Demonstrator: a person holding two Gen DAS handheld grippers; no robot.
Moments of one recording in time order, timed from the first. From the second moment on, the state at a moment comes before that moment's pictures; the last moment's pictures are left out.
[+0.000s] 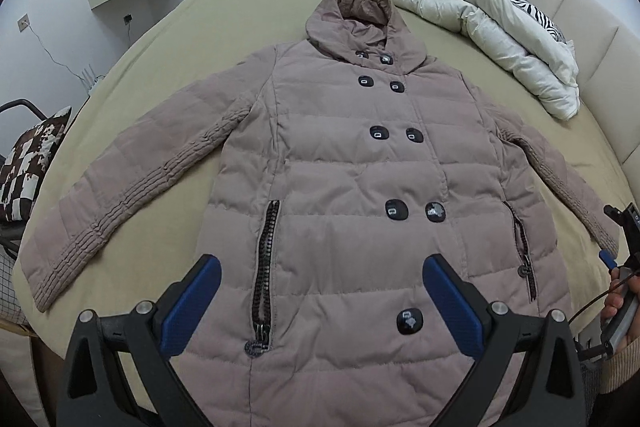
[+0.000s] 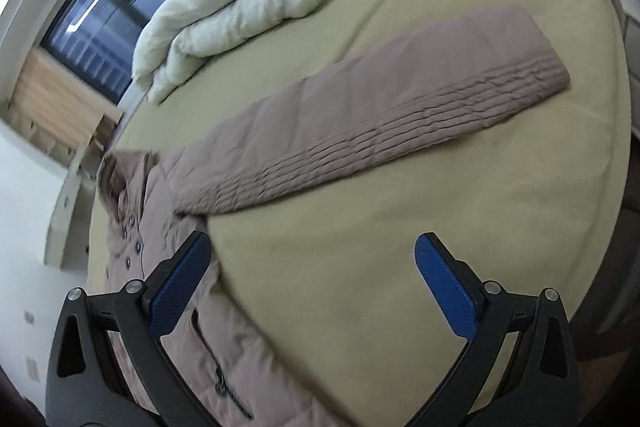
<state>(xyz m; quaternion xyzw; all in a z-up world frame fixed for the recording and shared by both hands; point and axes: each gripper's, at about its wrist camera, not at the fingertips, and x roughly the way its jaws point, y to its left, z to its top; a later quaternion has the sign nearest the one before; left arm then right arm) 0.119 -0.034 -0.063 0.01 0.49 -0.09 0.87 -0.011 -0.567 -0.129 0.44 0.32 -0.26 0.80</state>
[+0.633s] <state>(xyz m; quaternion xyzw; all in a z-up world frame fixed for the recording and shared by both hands) 0.185 -0.096 -0.102 0.00 0.52 -0.15 0.84 0.007 -0.742 -0.193 0.53 0.24 -0.35 0.74</state>
